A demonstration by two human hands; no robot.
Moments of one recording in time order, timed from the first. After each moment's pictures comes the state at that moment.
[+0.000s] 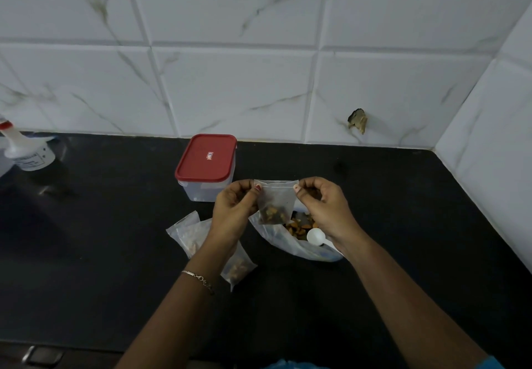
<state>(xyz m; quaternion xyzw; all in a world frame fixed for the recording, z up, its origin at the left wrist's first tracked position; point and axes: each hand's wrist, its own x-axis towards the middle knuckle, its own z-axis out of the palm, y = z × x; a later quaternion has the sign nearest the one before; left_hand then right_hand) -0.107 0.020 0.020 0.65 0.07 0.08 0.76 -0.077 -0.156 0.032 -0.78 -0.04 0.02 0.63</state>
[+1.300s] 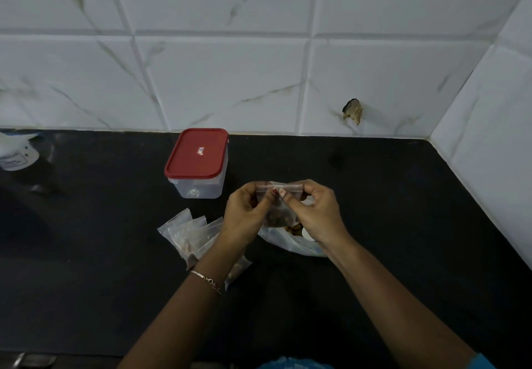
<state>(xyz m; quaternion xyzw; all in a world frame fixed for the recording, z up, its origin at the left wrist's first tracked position) -0.104 -0.005 0.020 0.70 0.03 0.05 0.71 -0.083 -0.151 0.020 -0.78 -0.07 -0.01 0.63</state>
